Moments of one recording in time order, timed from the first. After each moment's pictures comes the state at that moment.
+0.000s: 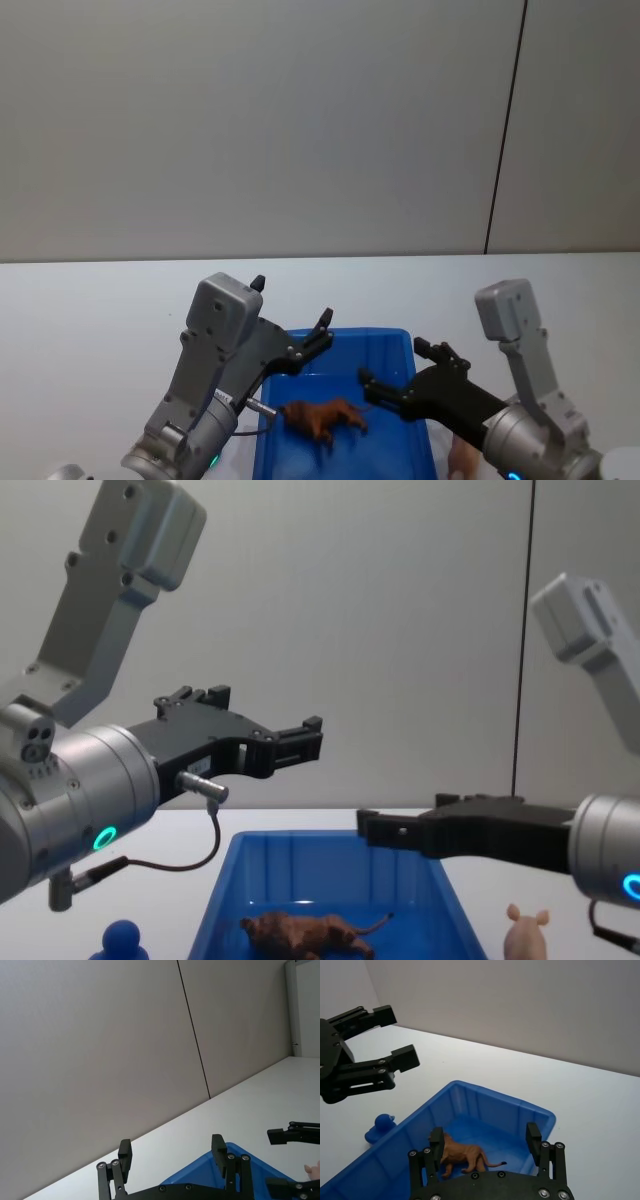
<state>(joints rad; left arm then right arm) -0.24 0.38 0.45 -1.63 -0.20 0.01 -0.01 0.19 0.15 -0.31 -1.54 0.21 0.28 0.34</state>
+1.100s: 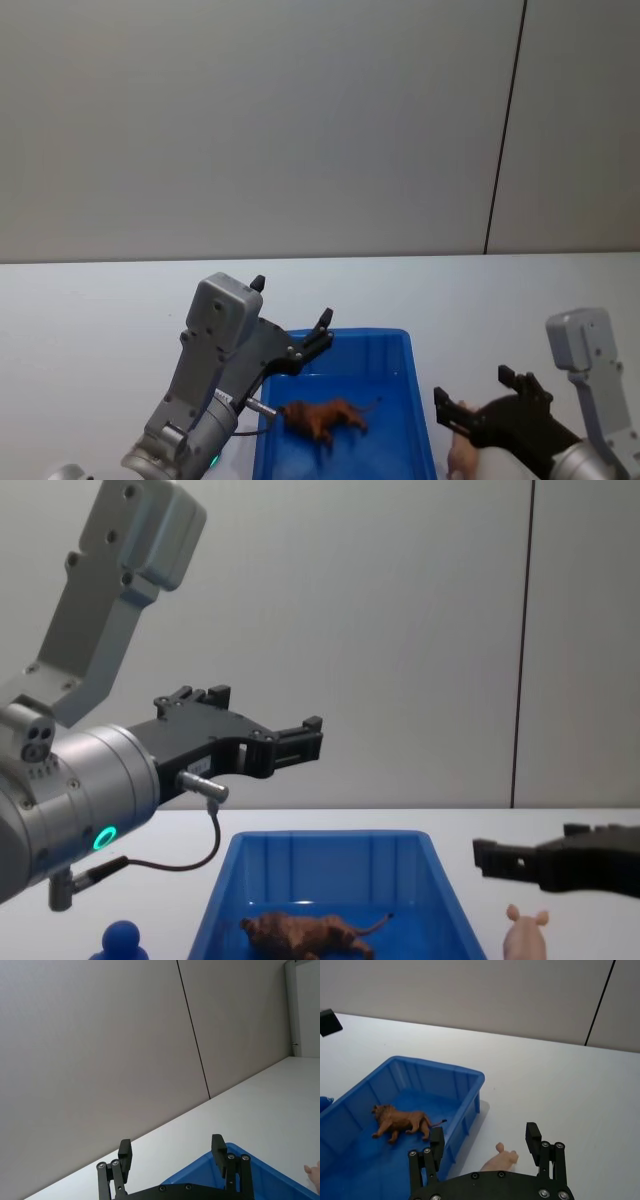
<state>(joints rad) -0.24 0.38 0.45 -1.63 -0.20 0.01 -0.01 0.03 0.24 -0.27 -1.74 0.24 0.37 0.11</state>
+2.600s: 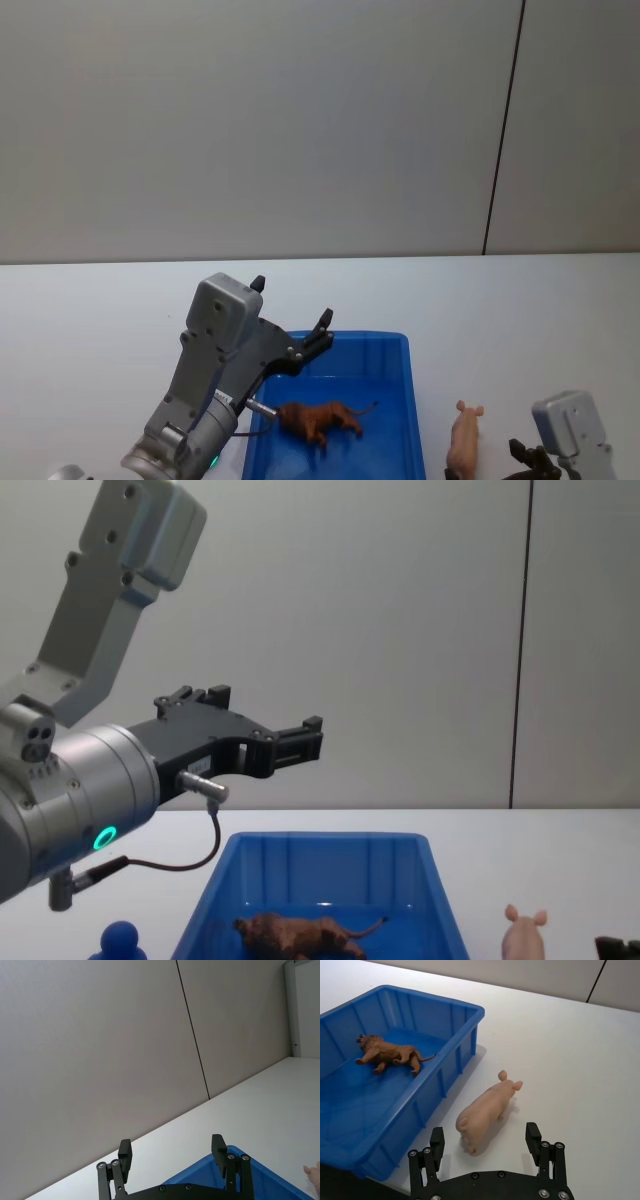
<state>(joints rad) -0.24 0.38 0.45 -1.63 -0.20 0.01 -0.01 -0.10 0.27 -0.30 -1.75 0.15 0.35 0.06</state>
